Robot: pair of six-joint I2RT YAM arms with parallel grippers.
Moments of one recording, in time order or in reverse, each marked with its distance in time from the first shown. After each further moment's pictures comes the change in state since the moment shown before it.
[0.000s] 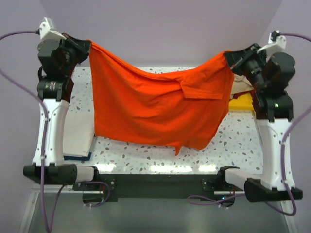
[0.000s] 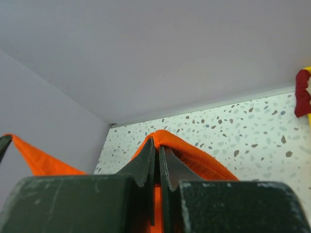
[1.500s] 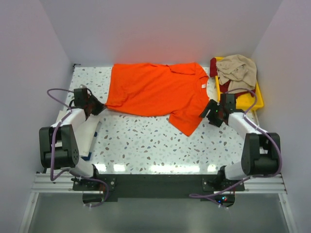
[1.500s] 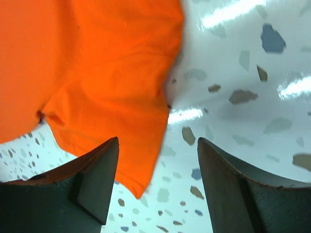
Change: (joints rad) left arm 0.139 0.261 -0.839 0.285 0.182 -0.062; right arm -0.019 0.367 -0.822 0.212 0.021 -0.013
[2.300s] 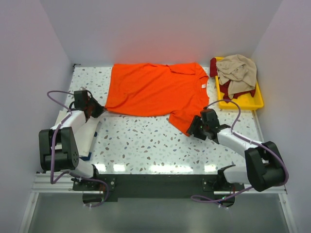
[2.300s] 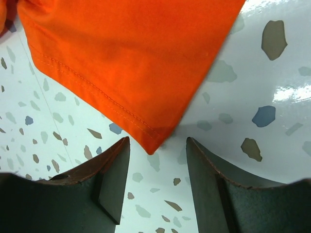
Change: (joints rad) left arm 0.000 -0.040 -0.034 -0.025 -0.021 0.008; right arm 0.332 -0.197 -0.309 0.148 0.112 0.122
